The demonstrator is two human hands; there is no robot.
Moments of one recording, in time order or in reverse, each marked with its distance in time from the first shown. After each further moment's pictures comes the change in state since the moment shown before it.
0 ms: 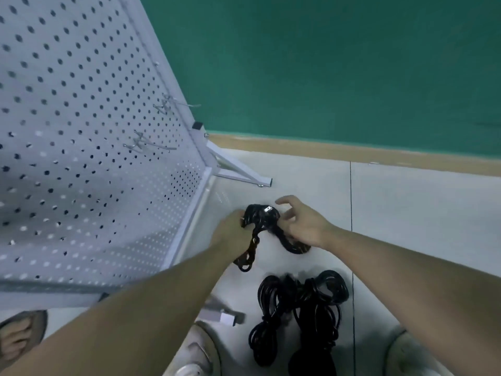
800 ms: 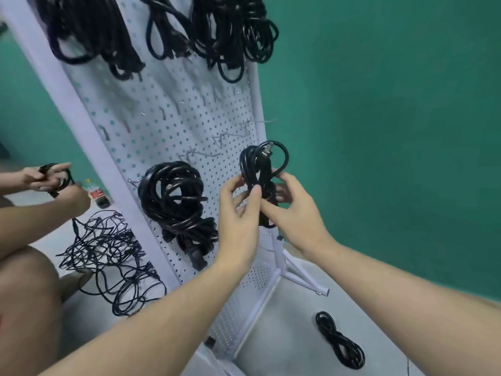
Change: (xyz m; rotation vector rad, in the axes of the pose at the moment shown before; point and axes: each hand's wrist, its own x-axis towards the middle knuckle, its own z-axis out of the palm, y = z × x) left_hand -0.232 0.126 -0.232 -0.902 0.761 0.678; right_hand -0.193 -0.309 -0.017 0.429 0.232 -0.965
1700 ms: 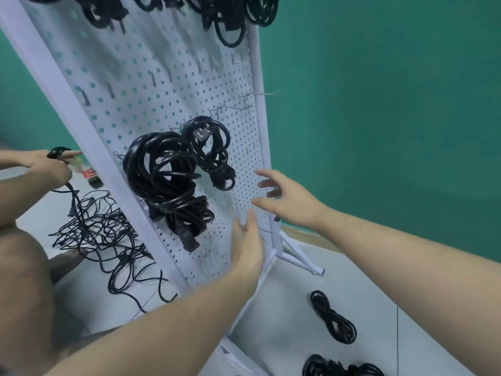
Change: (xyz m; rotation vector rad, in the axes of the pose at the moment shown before) left_hand -0.024 -0.073 -0.003 0.210 0.011 -0.610; right_hand 0.027 0.033 -0.007 -0.404 -0.357 0.168
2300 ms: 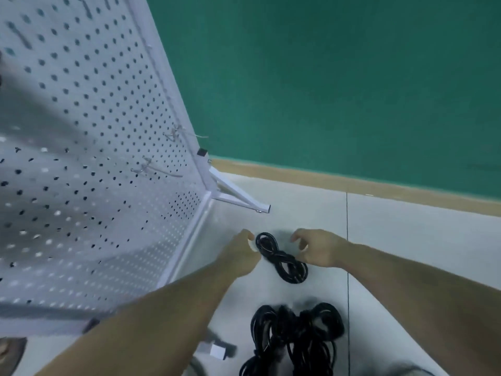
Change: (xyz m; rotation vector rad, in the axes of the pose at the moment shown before) left_hand 0.103 -0.218 0.120 0.909 -0.673 -0.075; right_hand -0.110 0.324 0.013 -0.396 -0.427 0.785
